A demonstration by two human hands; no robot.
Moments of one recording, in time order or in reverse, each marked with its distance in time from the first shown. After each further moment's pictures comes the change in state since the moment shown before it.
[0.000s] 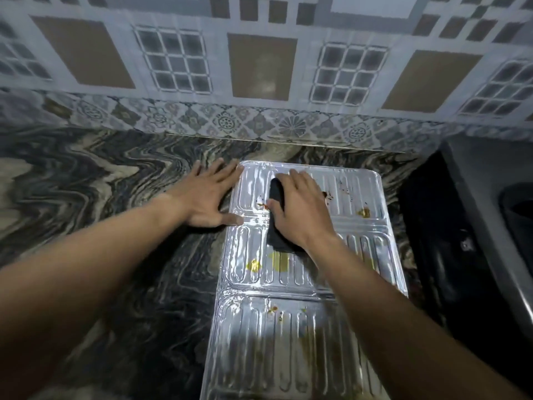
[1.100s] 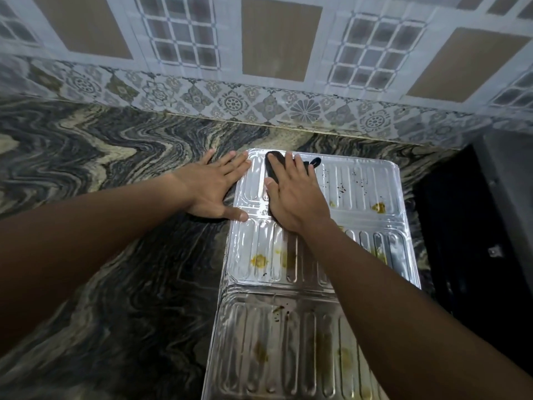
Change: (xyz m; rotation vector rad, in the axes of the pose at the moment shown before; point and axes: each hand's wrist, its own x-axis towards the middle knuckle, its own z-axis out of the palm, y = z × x) left_hand 0.016 -0.014 0.011 0.050 -0.091 0.103; right_hand 0.036 0.000 0.039 -0.098 -0.049 -0.059
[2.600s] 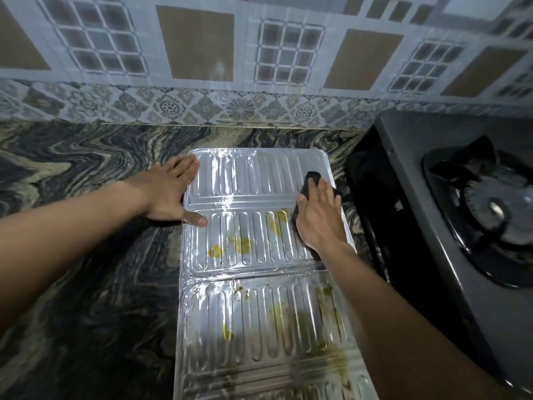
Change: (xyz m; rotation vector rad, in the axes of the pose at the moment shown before) left_hand -0.002 0.025 -0.018 -0.066 -0.113 -0.082; right_hand -0.103 0.086 -0.028 0.020 0.003 0.530
